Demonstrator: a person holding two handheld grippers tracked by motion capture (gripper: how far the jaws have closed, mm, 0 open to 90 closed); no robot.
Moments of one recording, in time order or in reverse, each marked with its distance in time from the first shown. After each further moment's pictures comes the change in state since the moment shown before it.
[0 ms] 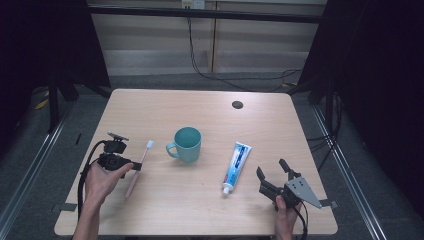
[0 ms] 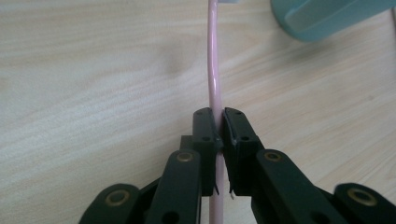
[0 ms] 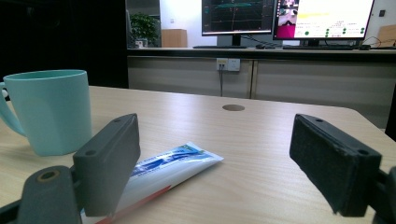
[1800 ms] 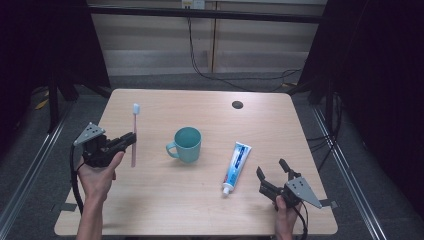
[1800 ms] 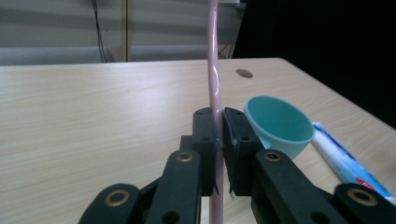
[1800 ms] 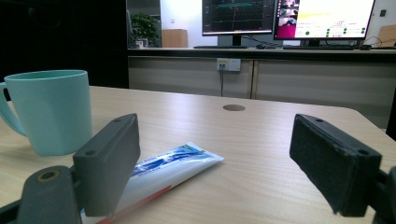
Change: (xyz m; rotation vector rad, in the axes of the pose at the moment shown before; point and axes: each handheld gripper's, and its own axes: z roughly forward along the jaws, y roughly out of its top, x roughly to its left) left arm -0.026 -0.008 -0.055 -0.696 -0.018 0.164; right arm 0.000 0.000 0.000 -0.001 0.002 0.001
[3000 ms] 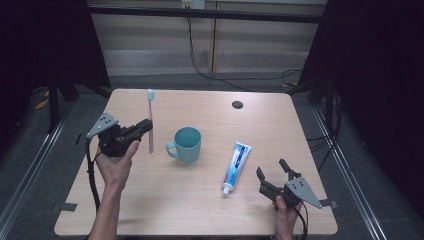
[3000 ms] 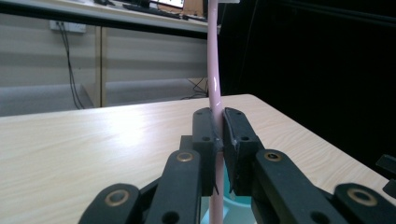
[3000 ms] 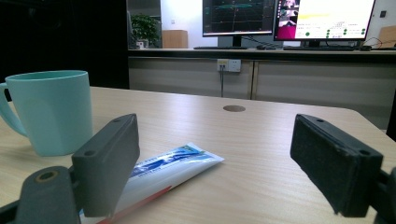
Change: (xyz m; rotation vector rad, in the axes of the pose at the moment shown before) left arm -0.029 0.023 0.029 -0.131 -0.093 0.034; right arm 0.000 0.000 0.000 -0.002 0.001 -0.002
